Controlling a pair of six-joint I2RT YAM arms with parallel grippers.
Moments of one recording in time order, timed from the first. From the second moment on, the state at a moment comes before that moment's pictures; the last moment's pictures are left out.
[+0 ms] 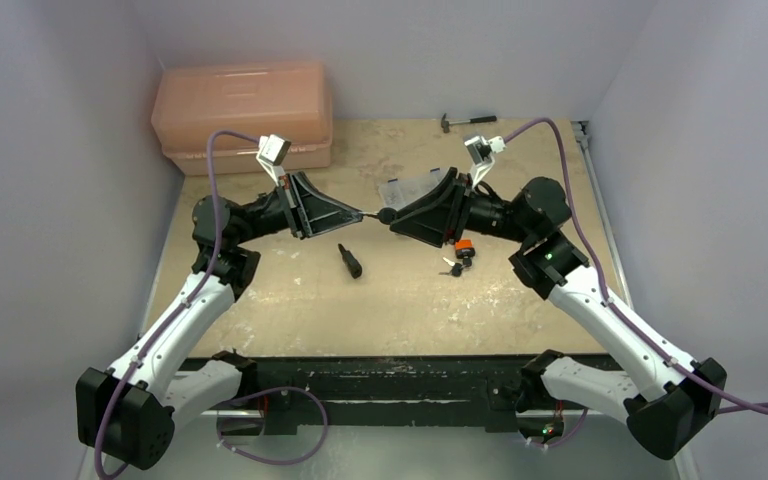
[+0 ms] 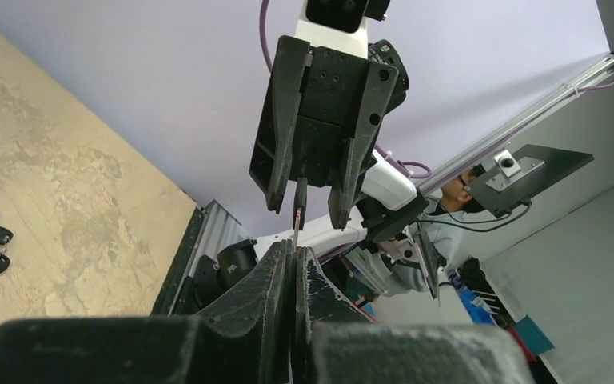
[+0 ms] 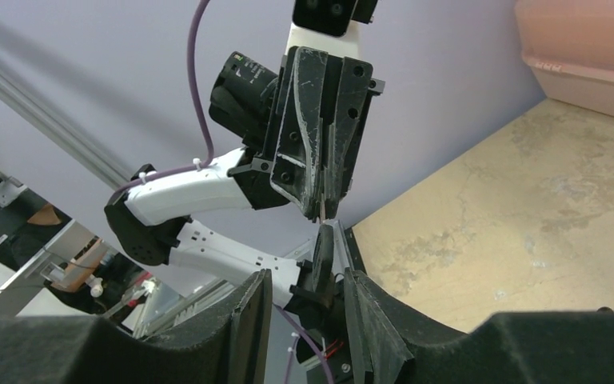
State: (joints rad) left arm -0.34 1.02 0.78 0.69 0.95 -1.30; right arm 0.58 1.04 0.99 0.27 -0.76 0.79
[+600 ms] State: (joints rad) left arm -0.38 1.04 0.78 0.69 0.95 -1.30; right arm 0.58 1.08 0.99 0.30 -0.78 0.81
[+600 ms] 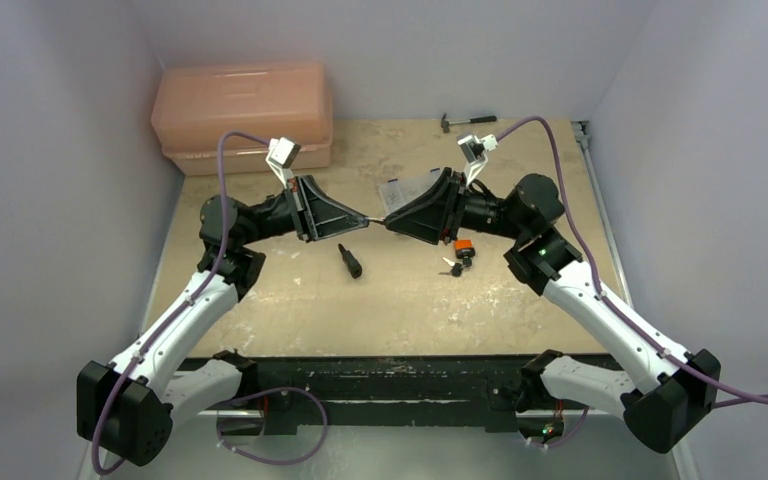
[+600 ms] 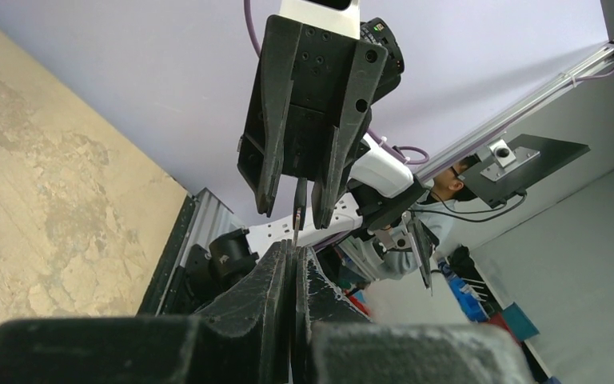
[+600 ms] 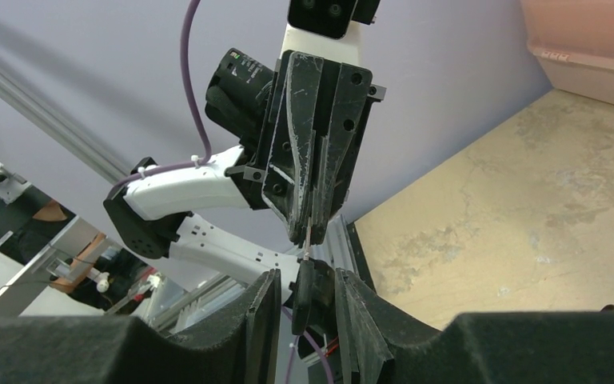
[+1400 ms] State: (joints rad) left arm -0.39 1.04 0.78 0.67 0.95 -1.27; right arm 0.58 1.07 0.99 0.27 -0.80 0.79
